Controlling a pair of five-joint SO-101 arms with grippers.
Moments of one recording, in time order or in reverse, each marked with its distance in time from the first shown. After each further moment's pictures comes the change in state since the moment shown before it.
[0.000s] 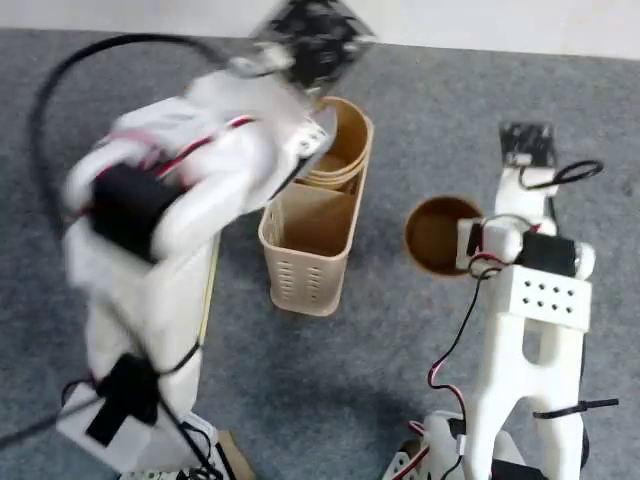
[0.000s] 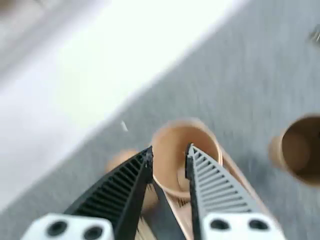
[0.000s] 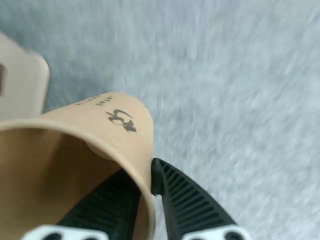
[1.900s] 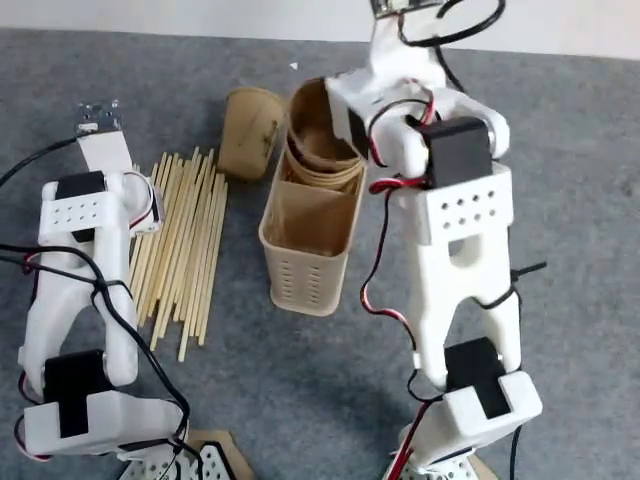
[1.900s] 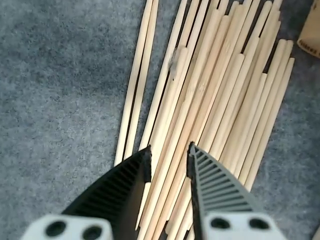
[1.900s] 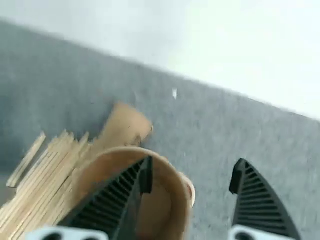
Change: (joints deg) left arm -41.1 1.1 78.5 -36.8 19.2; right arm -29.1 36.2 -74.9 12.6 -8.0
